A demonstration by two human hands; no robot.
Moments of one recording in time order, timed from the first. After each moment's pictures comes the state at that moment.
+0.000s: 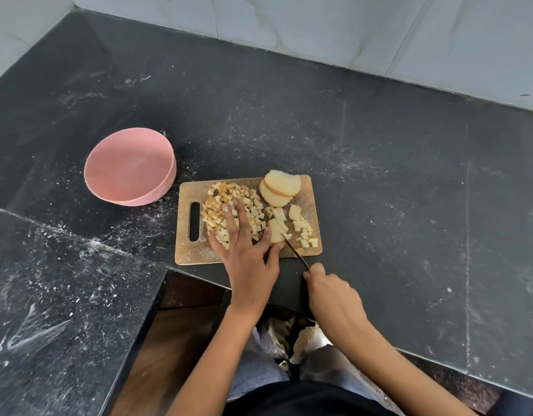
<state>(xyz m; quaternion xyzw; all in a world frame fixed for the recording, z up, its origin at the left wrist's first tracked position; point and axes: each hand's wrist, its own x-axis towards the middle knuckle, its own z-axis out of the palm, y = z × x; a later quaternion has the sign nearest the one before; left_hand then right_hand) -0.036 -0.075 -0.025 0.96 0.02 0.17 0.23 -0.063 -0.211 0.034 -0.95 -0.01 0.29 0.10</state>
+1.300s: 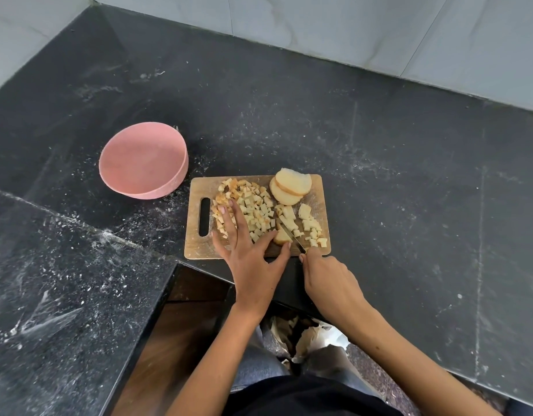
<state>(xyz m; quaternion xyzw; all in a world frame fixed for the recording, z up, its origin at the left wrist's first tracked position) -0.041 -0.074 -0.025 0.93 0.08 0.20 0.29 -0.044 -0.201 0.042 -0.95 -0.05 0.25 0.16</state>
